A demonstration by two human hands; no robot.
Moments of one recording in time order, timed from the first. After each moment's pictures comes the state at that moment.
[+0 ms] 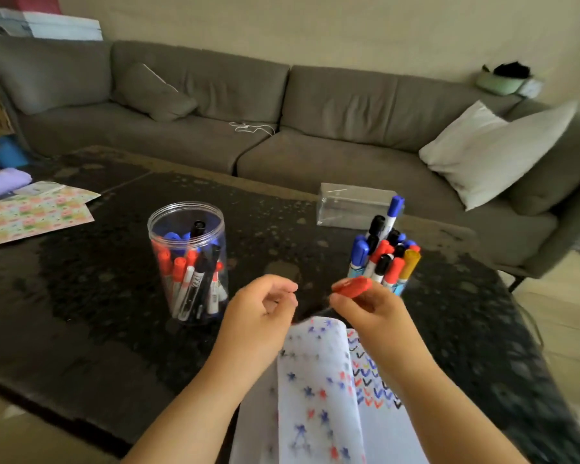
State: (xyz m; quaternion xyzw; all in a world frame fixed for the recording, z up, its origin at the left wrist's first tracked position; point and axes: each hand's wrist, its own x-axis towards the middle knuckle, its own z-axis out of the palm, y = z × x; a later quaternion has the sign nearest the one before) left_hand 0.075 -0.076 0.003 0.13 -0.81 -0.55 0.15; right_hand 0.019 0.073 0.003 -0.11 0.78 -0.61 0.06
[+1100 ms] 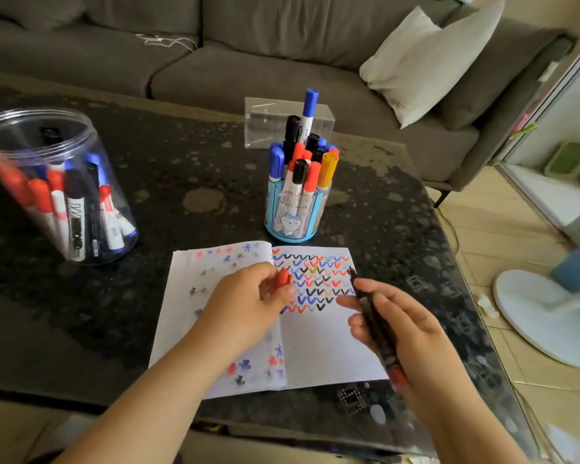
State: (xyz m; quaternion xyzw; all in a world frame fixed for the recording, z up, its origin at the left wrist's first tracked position) left_hand 0.074 0.009 -0.049 0.06 -0.91 -0.40 -0.04; right_hand 0.096 0.195 -0.043 0.07 0.60 -0.79 0.09
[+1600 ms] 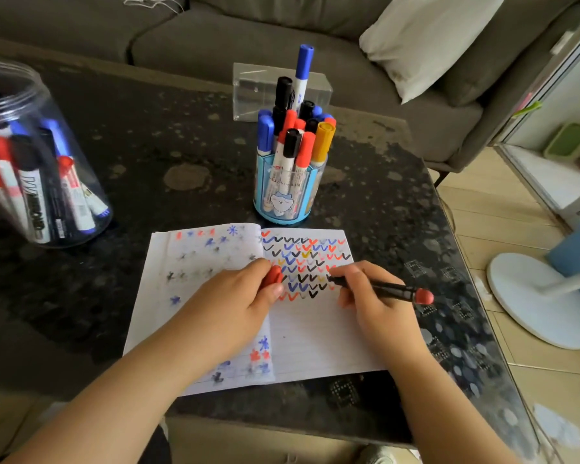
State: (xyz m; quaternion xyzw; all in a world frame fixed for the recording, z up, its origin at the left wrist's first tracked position) left_hand 0.077 0.004 -0.065 -0.05 -0.95 -0.31 -0.08; right_hand 0.057 0.196 -0.084 -0.02 0.81 -0.59 -0.03
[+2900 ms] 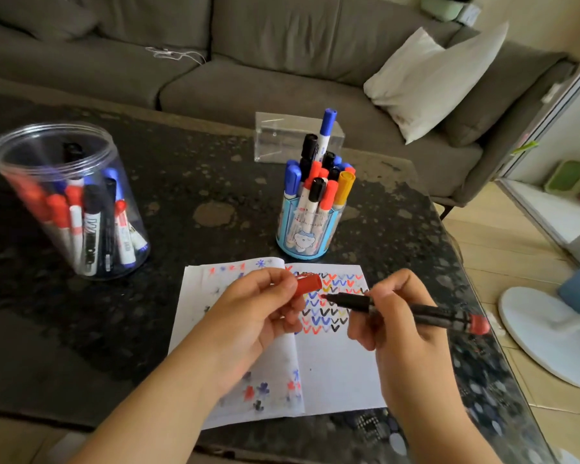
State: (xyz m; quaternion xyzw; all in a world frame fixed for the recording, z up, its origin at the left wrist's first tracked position) left_hand 0.077 -0.007 -0.034 0.13 -0.52 -0.83 -0.13; right_hand 0.089 0.149 -0.023 -0.04 0.67 -0.74 -0.07
